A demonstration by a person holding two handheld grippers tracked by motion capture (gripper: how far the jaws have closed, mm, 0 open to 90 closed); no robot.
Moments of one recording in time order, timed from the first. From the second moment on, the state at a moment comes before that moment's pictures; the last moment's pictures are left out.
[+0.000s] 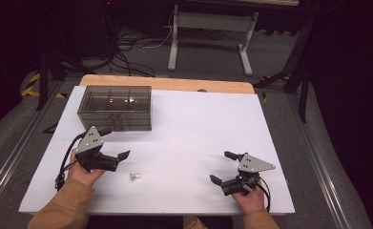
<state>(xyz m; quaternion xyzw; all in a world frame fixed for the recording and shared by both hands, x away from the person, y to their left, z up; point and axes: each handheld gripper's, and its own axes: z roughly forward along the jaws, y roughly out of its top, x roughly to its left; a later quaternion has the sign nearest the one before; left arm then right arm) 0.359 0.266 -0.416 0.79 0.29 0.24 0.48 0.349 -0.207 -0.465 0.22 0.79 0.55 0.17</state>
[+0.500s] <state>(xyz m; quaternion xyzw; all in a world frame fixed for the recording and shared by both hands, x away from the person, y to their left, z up) 0.374 0.261 -0.406 0.81 0.27 0.25 0.45 0.349 -0.207 -0.466 0.22 0.79 0.55 0.17</state>
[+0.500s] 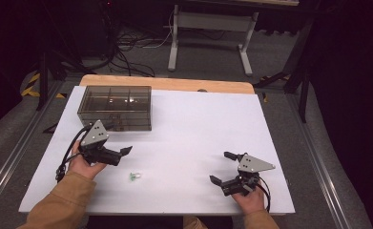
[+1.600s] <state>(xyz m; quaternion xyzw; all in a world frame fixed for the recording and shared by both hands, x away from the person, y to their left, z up) 0.365 0.251 -0.400 0.82 0.19 0.41 0.34 0.349 -0.207 -0.466 0.22 0.79 0.55 0.16</state>
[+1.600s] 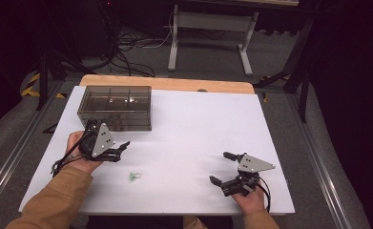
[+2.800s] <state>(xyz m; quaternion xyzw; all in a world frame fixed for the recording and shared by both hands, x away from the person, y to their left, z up) 0.353 0.235 -0.412 0.80 0.08 0.57 0.18 0.349 -0.206 -0.467 0.22 0.79 0.55 0.15</state>
